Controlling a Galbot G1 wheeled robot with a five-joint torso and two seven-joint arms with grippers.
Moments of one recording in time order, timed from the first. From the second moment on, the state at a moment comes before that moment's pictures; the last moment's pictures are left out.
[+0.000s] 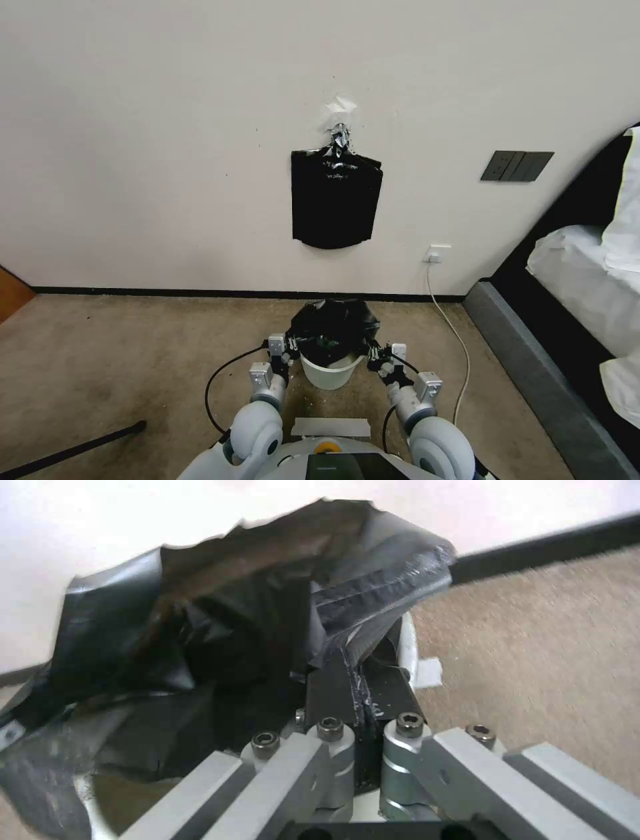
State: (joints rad) left arm 1.50 -1.11 -0.02 -2.09 -0.53 0.10 -0.57; right arm -1.68 1.13 0.19 2.29 0.67 -0.22 0.48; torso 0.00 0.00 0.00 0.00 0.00
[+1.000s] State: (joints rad) left arm 1.60 -1.14 -0.03 -2.09 -0.53 0.17 -0.59; right arm -1.63 1.19 0.19 2.21 0.84 -0.36 0.64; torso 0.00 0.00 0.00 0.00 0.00
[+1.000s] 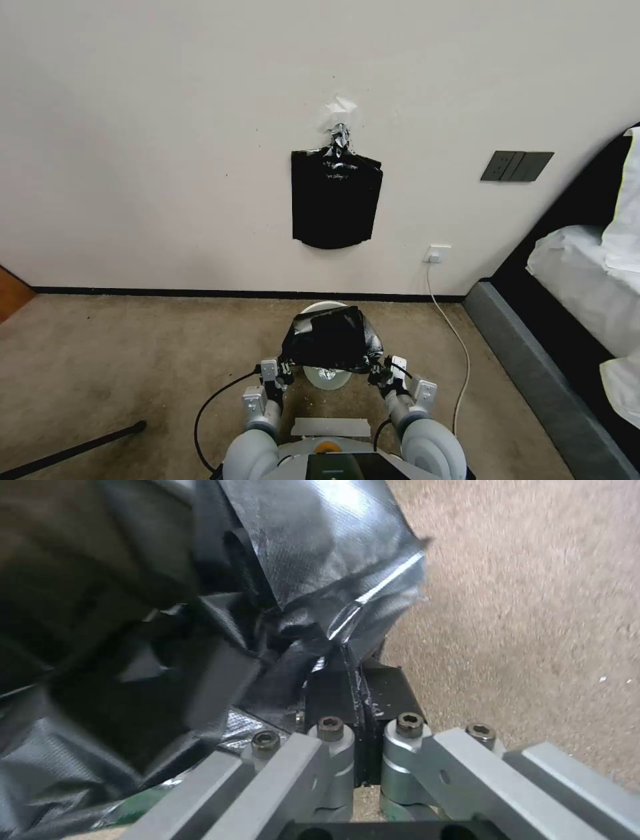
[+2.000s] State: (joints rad) left arm 1.53 -1.13 -0.05 -2.01 -0.57 0.15 -0.58; right arm -1.60 1.20 0.19 2.10 0.81 -0.33 0.58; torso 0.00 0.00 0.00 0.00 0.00
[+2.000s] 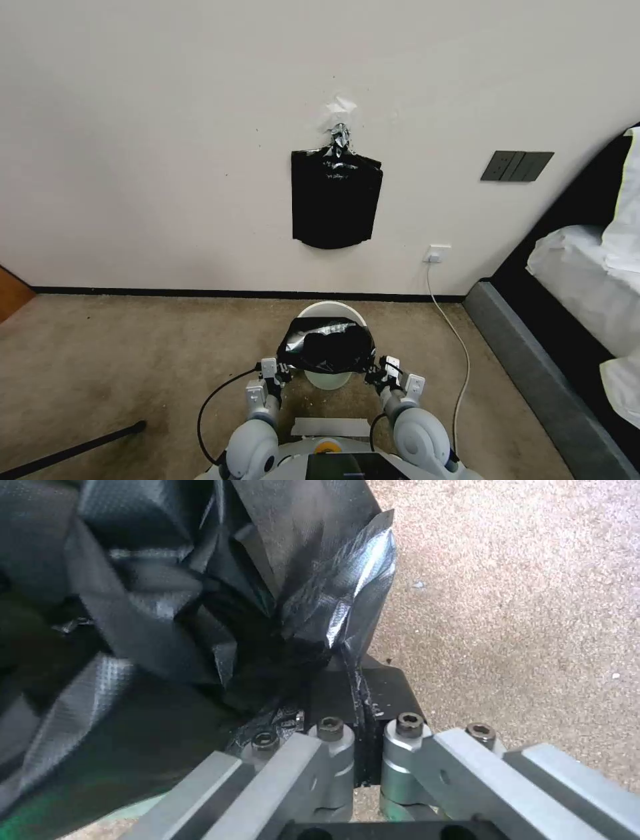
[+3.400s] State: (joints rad) left arm 1.82 -1.07 -0.21 -2.15 -0.32 -0.07 -0.37; right arm -1.87 1.12 0.24 2.32 0.48 -0.18 0.48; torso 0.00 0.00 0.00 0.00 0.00
